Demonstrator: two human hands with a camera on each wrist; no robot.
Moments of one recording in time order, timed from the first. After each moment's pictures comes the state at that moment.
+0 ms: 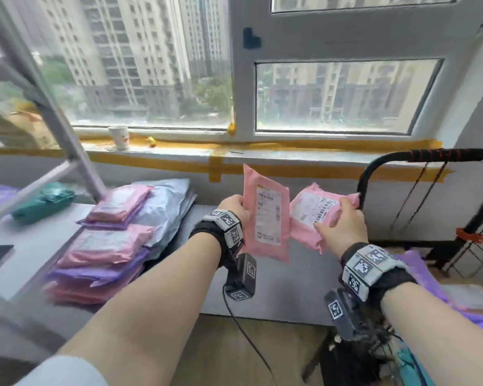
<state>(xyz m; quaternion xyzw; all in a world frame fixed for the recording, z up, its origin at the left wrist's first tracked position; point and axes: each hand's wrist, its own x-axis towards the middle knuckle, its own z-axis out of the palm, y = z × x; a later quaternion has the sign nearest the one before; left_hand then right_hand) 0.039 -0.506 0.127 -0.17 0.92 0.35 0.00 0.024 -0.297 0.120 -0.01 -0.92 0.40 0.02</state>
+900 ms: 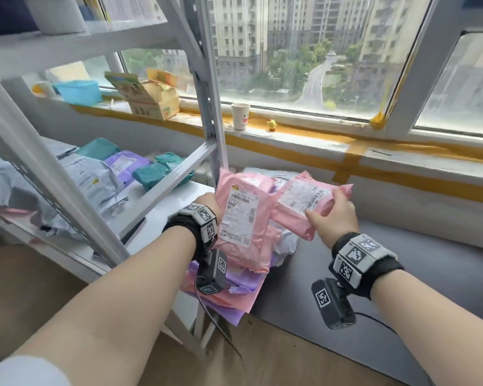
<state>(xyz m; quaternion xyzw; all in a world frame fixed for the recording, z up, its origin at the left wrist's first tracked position) 0.135 -0.884 0.097 -0.43 0.88 0.21 0.00 0.040 -0.667 0.101 0.13 -0.88 0.44 -0.07</state>
